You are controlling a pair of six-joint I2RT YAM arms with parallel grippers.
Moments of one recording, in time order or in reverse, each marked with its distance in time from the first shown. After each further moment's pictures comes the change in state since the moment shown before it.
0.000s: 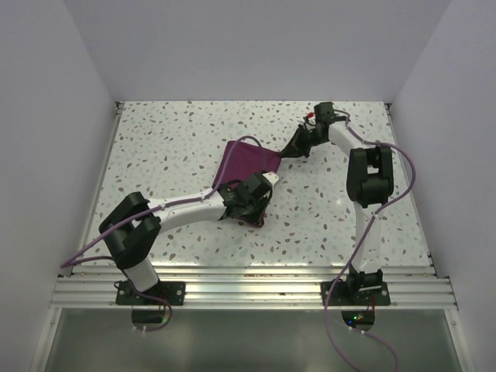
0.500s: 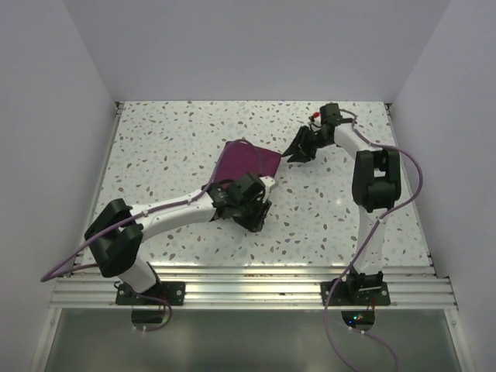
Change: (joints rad) left arm 0.004 -0.090 -0.032 -0.080 0.118 0.000; right arm -0.012 -0.047 -0.064 0.002 0.035 -0.061
